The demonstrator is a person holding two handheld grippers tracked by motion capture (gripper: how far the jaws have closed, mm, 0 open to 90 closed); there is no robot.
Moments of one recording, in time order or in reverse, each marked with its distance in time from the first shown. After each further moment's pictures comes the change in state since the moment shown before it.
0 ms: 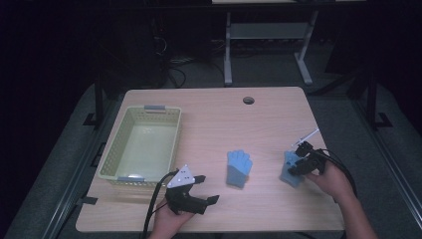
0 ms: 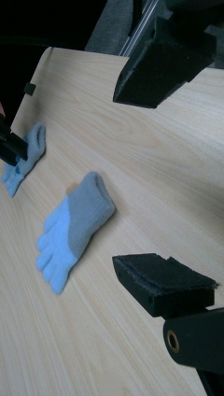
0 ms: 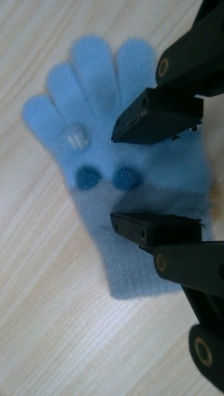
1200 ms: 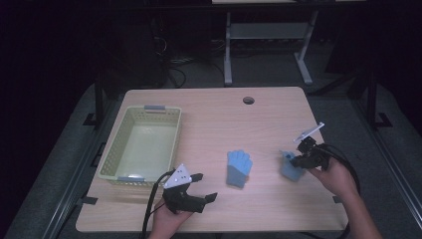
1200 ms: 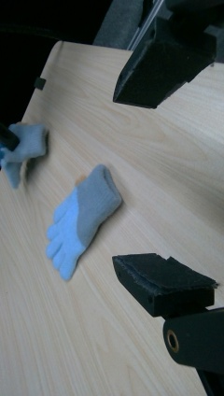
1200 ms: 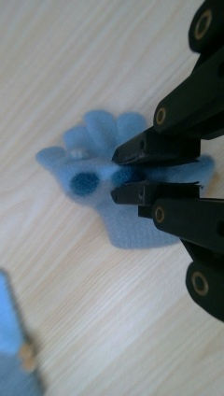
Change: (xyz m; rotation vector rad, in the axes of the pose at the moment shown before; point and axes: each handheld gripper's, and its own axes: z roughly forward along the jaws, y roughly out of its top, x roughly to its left) left arm 0.001 0.001 -0.006 -0.051 0.026 -0.006; right arm 0.010 0.009 -0.034 -0.089 -0.015 -0.065
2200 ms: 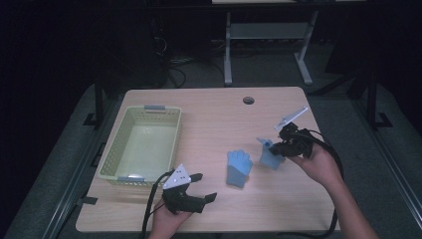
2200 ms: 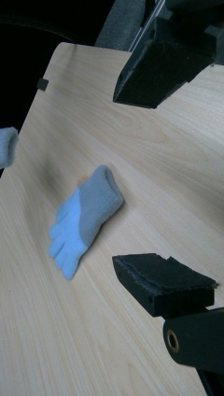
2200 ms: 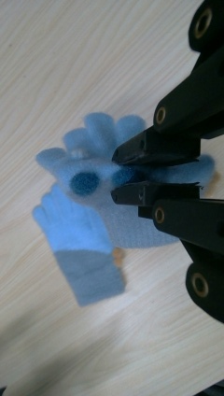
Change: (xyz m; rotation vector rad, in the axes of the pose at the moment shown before) left arm -0.001 0.000 -0.002 0.000 0.009 0.011; right arm 0.044 0.064 -0.035 -0.107 0.067 -0.101
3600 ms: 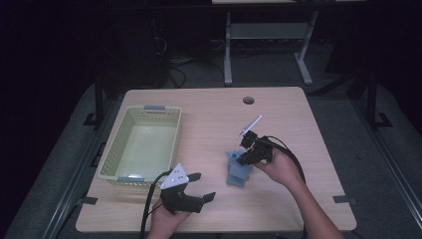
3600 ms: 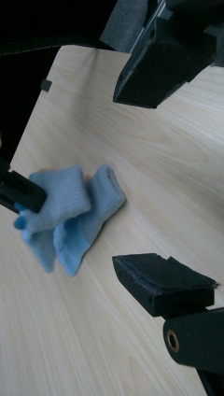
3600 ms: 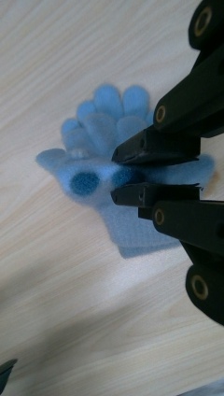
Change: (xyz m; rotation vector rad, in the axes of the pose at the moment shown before) left arm 0.001 0.001 -0.005 -0.018 0.003 -0.005; right arm 0.043 0.043 0.079 0.083 0.149 -0.075
